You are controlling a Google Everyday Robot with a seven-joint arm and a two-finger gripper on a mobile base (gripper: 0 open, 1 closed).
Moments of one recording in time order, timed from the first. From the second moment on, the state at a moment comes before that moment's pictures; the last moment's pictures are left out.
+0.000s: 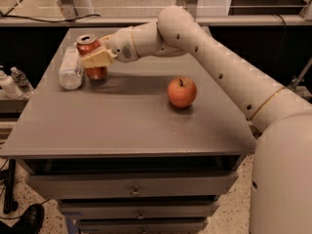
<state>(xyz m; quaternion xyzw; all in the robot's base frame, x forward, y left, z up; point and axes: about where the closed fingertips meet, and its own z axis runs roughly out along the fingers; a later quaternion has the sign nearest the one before) 0.667 0.183 0.904 -0.54 0.59 0.41 0.44</state>
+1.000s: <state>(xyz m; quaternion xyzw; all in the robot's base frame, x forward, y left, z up) 0.669 0.169 0.909 -0.54 0.59 0.40 0.45</state>
